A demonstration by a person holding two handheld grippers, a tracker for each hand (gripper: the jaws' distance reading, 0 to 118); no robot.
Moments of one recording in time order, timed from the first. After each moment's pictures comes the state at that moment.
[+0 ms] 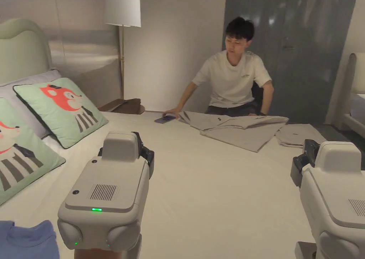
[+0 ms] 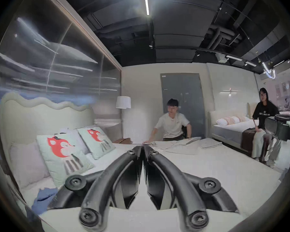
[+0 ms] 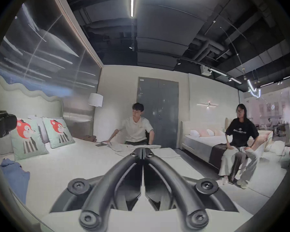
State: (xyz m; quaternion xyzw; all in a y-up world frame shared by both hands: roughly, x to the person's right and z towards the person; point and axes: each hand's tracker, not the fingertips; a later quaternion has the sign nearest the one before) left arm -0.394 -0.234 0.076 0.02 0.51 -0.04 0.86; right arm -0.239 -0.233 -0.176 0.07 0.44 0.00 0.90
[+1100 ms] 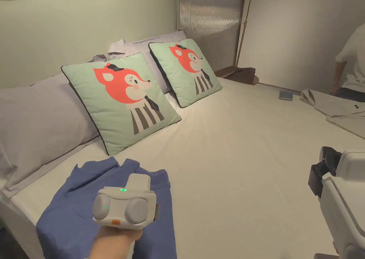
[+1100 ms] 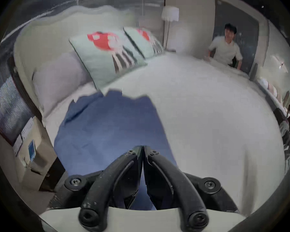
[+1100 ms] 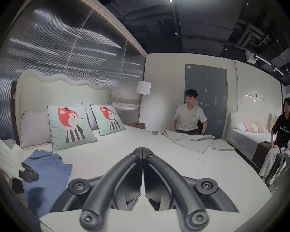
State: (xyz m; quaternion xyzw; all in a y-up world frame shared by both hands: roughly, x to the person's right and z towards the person) left arm -0.525 -0.400 0.246 -0.31 0.60 0.27 0.69; right arm -0.391 -0.300 -0.076 0.01 0.61 0.05 0.79
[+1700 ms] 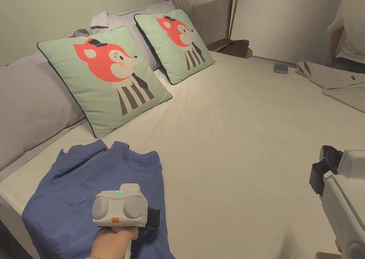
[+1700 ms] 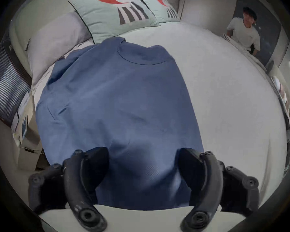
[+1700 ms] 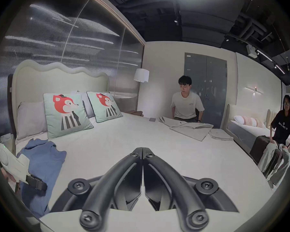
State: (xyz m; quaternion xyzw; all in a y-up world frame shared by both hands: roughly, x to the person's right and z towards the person) left arm -0.551 -0.471 0.240 -0.37 0.60 0.35 0.62; right arm -0.391 -0.323 -0.092 -0.03 0.60 0.08 0.80
